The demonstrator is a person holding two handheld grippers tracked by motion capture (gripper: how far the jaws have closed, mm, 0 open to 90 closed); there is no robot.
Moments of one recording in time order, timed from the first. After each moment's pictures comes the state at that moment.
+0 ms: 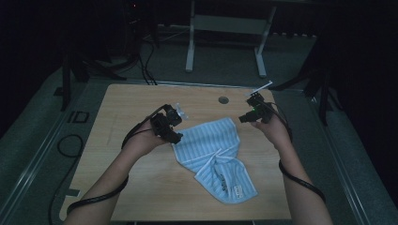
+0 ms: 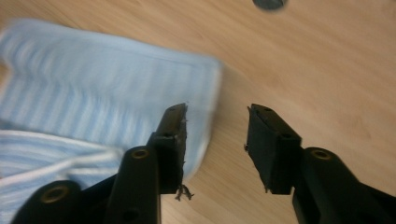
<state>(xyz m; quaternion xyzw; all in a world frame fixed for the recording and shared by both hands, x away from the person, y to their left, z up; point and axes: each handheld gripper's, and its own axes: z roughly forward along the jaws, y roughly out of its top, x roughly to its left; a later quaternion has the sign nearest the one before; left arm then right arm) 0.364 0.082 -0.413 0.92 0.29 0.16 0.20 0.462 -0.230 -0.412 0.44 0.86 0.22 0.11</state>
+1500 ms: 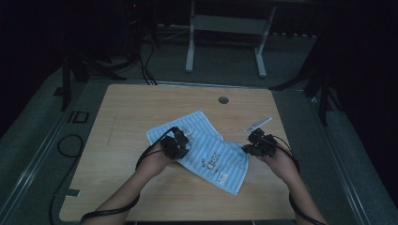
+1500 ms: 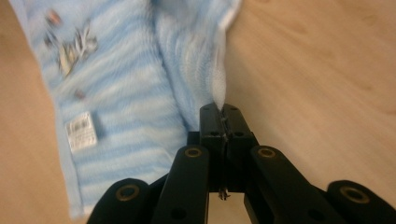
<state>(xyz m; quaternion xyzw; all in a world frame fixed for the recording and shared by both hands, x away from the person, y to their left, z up) 0.346 0.070 -0.480 0.91 0.32 0.12 0.23 0.368 -0.236 -0.453 0.34 0.91 0.22 0.10</state>
